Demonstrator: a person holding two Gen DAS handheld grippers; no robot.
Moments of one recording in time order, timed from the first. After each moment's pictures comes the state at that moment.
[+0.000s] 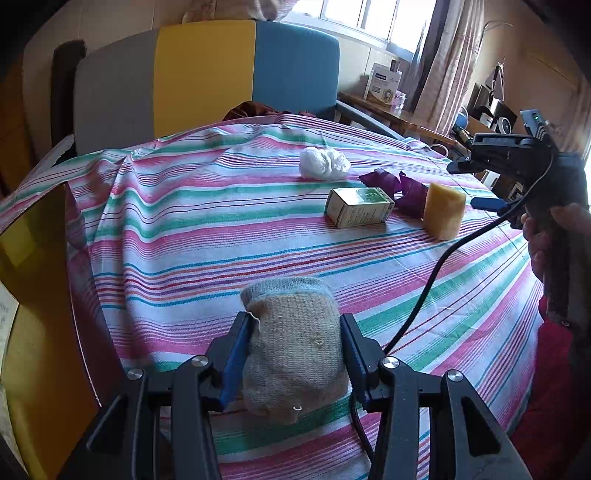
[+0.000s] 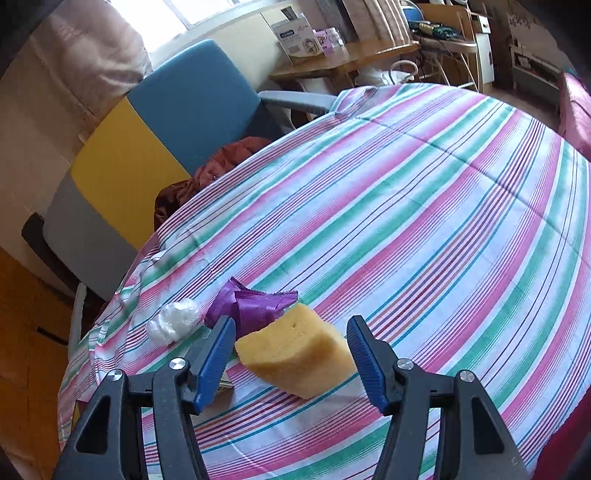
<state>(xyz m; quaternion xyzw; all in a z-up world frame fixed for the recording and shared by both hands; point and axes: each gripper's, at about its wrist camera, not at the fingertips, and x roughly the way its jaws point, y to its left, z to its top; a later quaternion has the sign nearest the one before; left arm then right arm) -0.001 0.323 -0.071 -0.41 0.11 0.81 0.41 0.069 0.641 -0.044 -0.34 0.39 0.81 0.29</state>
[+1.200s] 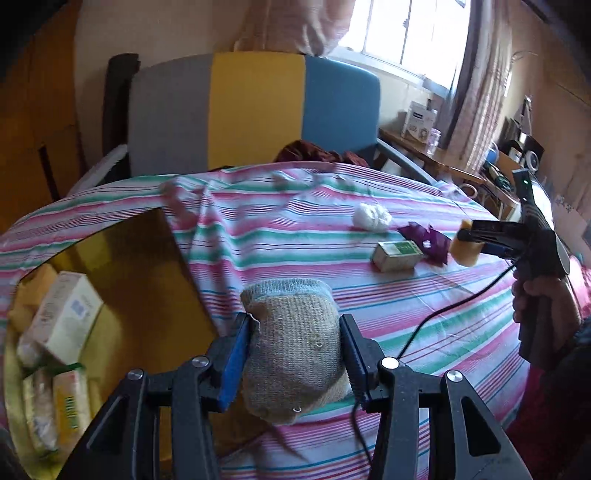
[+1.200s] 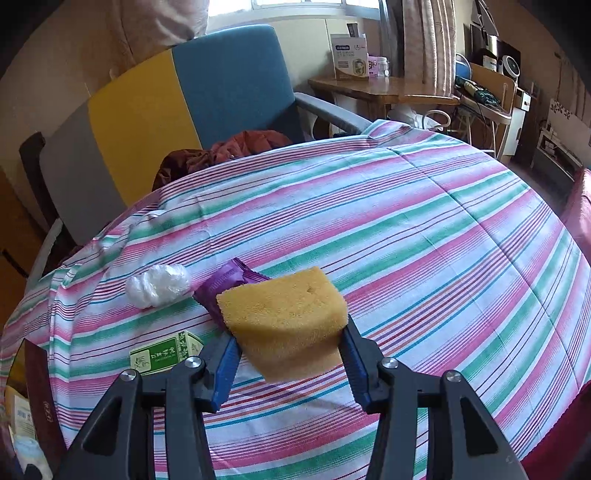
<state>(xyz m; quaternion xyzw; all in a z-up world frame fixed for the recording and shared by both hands) -0.009 0.251 -0.005 -0.38 0.07 0.86 0.33 0.046 0.603 -0.033 -0.38 0.23 0.84 0.30</state>
